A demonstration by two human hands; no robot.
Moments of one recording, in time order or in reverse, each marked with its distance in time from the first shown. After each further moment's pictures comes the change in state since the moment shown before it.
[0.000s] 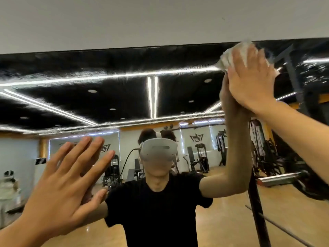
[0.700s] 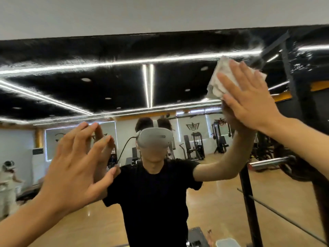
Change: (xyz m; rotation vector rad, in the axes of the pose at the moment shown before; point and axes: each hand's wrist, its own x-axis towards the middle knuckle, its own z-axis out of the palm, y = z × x) left_hand 0.022 0.030 -0.015 -0.127 -0.026 -0.177; right_hand -0.074 0.039 -0.002 -0.049 -0.133 -0.363
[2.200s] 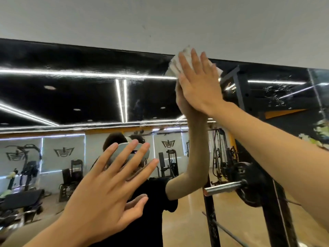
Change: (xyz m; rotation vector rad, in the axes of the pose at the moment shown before) left_hand 0.127 0.216 0.060 0.107 0.004 0.325; right_hand 0.078 0.111 -0.022 0.015 0.081 0.134
